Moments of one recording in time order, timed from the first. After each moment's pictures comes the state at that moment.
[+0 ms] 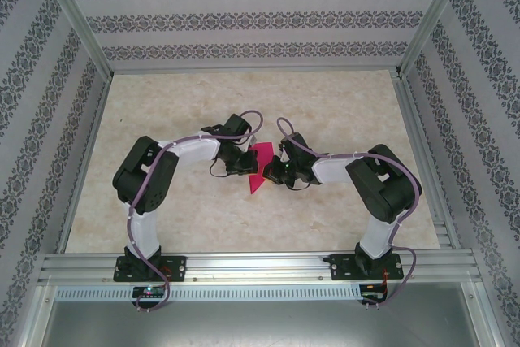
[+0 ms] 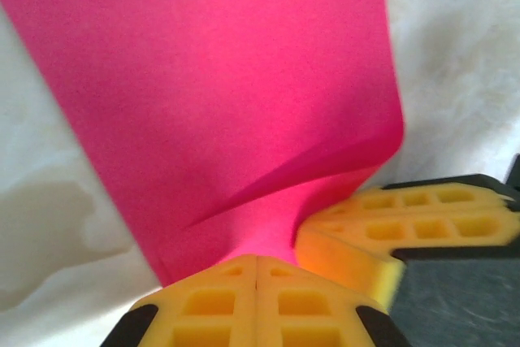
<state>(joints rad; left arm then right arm) -0.59 1.94 1.22 -0.50 0.45 -0.59 0.59 1.79 0.79 0.09 -0.45 0.95</state>
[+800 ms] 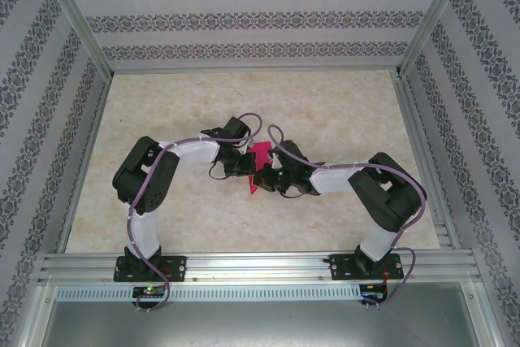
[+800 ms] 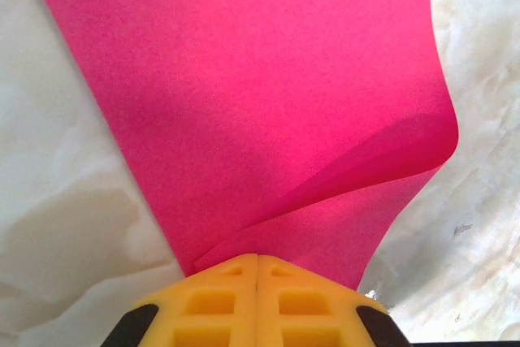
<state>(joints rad) -0.59 1.93 1.17 -0.45 0.40 -0.59 0.70 1.73 0.72 0.20 -0.47 0.96</state>
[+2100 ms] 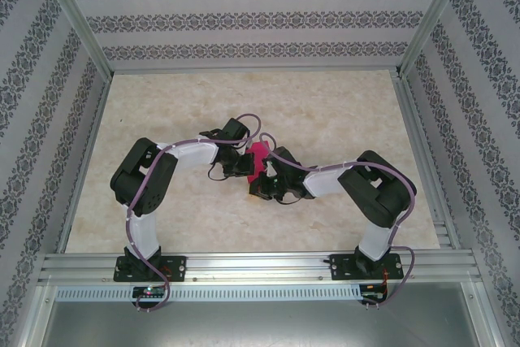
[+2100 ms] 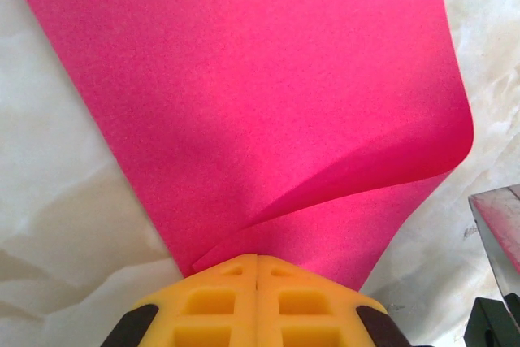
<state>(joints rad) -0.59 1.91 1.15 -0.44 0.37 -0.60 0.75 1.79 0.72 0.20 -0.49 0.97</state>
